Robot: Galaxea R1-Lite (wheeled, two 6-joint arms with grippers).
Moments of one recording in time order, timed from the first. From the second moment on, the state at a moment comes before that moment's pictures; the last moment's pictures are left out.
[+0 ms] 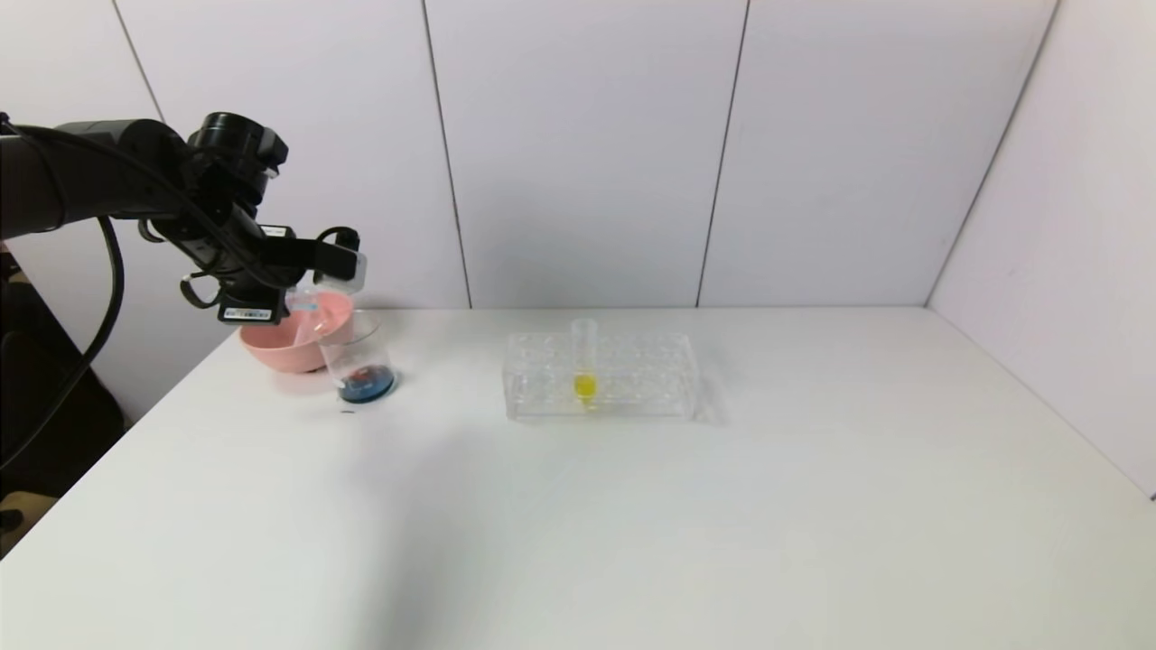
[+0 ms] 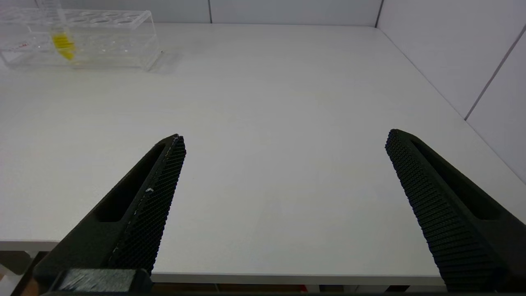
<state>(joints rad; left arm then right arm) -0.01 2.11 -2.02 0.72 0.21 1.49 0.00 0.00 0.00 0.00 0.00 0.00</state>
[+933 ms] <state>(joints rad) -0.02 2.11 -2.02 0.70 0.25 1.54 0.00 0.00 0.00 0.00 0.00 0.00</state>
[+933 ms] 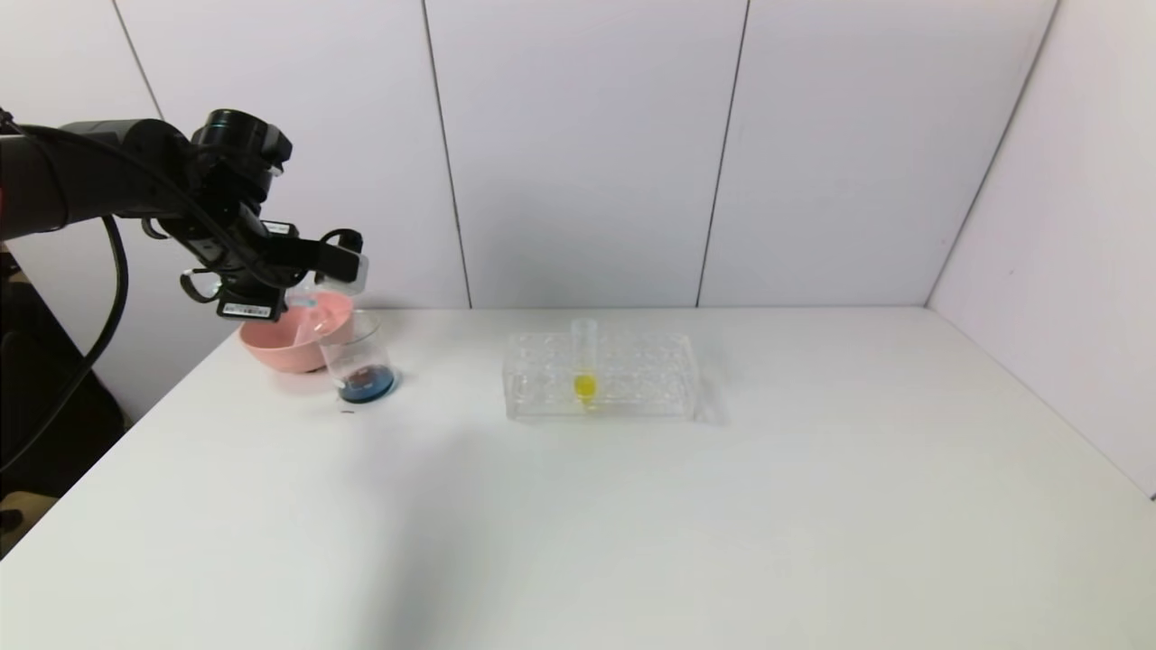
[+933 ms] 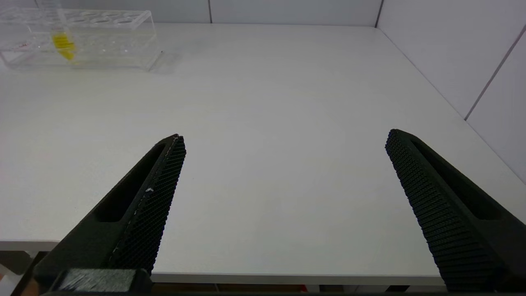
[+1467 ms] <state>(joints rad) -0.04 2.11 -2.02 0.68 0.30 1.59 0.00 0.00 0.00 0.00 0.00 0.00</state>
